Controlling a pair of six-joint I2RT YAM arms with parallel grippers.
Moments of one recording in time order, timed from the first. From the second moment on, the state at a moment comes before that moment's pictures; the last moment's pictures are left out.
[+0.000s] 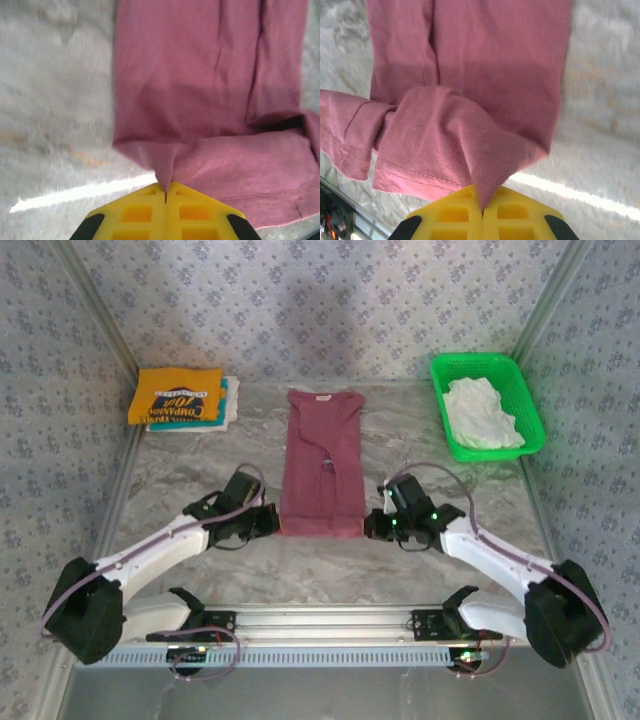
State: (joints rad) left arm -0.61 1.20 0.71 -0.47 0.18 -0.74; right arm 0.58 1.19 0.66 -0.43 -0.30 0.64
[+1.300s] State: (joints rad) left arm -0.36 1.85 1.29 -0.45 0.29 -0.41; right arm 0.38 1.83 1.27 -0.39 -0.29 0.42
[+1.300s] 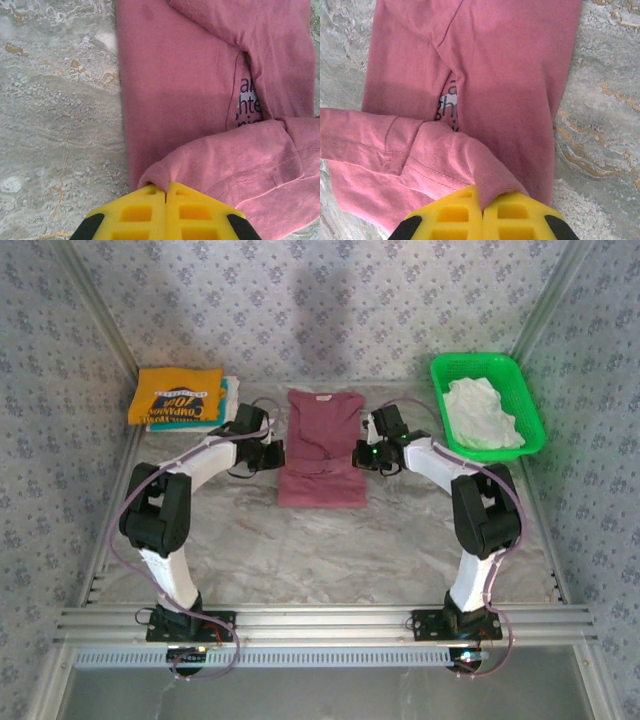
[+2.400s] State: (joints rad) left arm -0.42 1.71 1.04 -0.19 0.21 -0.43; right arm 0.44 1.81 1.15 -0.24 -0.37 0.42
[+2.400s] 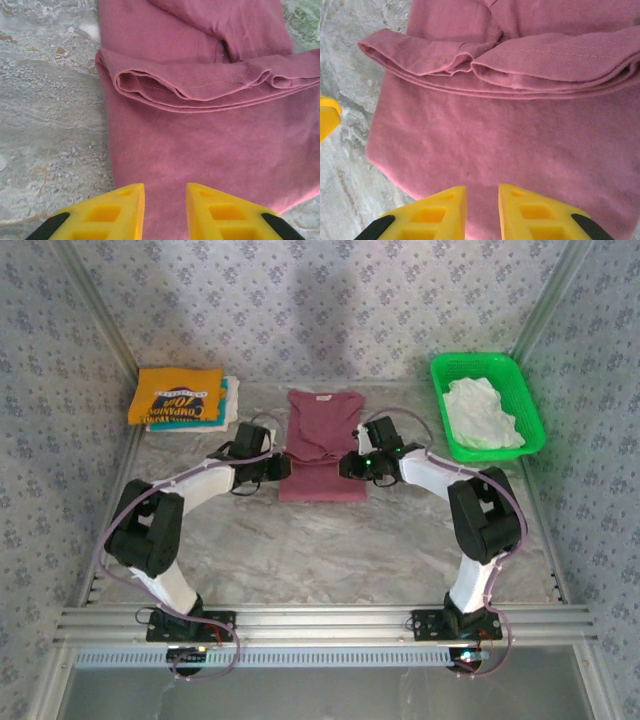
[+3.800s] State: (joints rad) left arm -0.48 1.78 0.92 0.07 0.22 -0.50; right arm 0.46 1.81 0.99 -0.12 -0.46 0.44
